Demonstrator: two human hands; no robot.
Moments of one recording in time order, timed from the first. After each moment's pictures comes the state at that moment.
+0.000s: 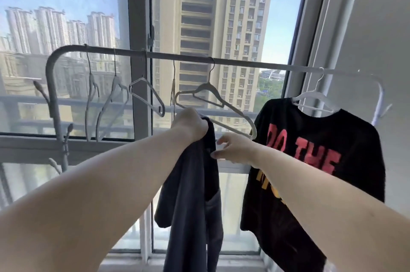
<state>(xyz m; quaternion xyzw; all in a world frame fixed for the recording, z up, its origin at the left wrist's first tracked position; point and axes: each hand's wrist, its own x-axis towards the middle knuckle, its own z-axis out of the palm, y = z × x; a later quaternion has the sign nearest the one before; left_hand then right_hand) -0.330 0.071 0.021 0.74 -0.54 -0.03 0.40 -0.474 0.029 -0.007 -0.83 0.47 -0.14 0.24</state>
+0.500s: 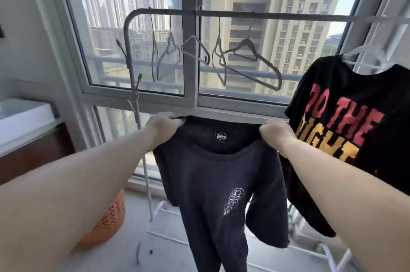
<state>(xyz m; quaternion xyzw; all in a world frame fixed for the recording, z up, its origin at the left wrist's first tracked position) -0.293 0.268 -0.083 0.79 -0.41 -0.14 0.44 -0.523 0.099 -0.085 -0.81 0.54 -0.17 0.18</state>
